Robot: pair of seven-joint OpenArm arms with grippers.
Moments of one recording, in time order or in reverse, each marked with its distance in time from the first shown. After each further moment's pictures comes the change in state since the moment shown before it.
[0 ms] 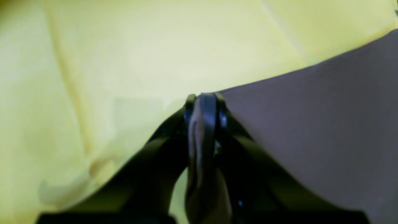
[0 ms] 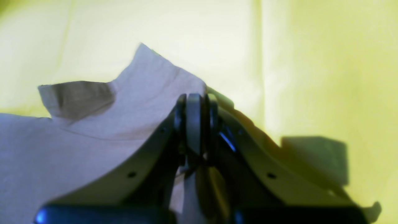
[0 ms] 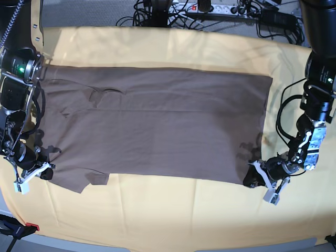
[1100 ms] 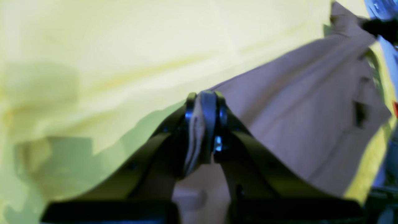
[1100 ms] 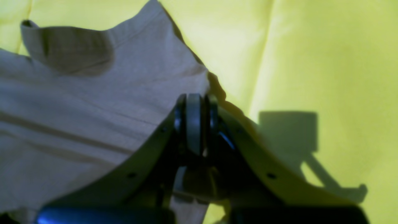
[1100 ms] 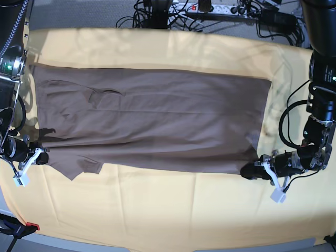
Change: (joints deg) left arm 0.4 -1.6 -8.6 2.7 -27.9 -6.8 34.7; right arm 0.0 7.2 -12.1 0.0 6.1 7.4 -11.5
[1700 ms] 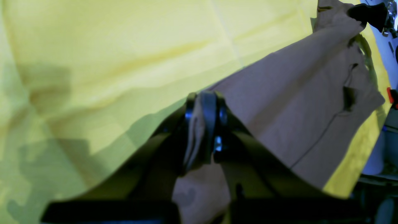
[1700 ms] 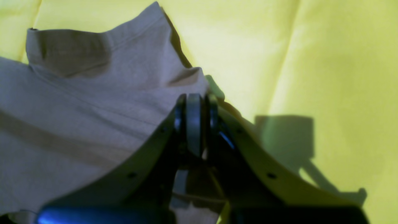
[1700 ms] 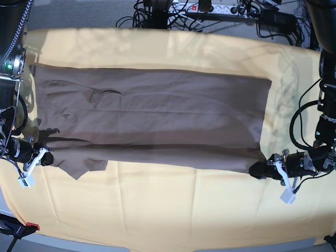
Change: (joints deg) left arm 0.0 -4.9 0.0 3.8 -6.2 0.0 6.2; right arm 0.0 0.0 -4.1 0.0 2.8 0.0 2.8
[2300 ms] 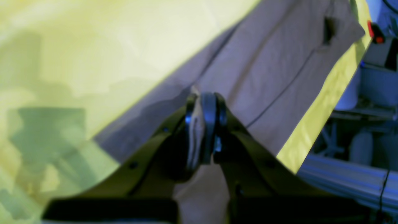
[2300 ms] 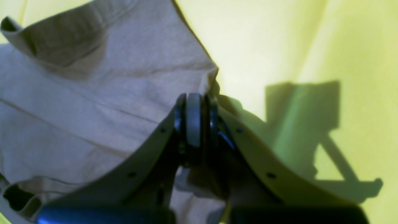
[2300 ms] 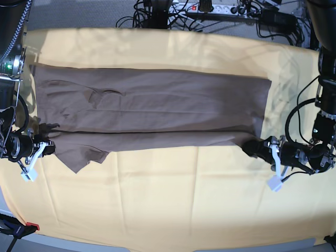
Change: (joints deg) left arm 3.3 -0.2 0.0 8.0 -5.4 0.0 18.3; right arm 0.0 0.2 0.0 0.0 5.9 0.0 -13.8
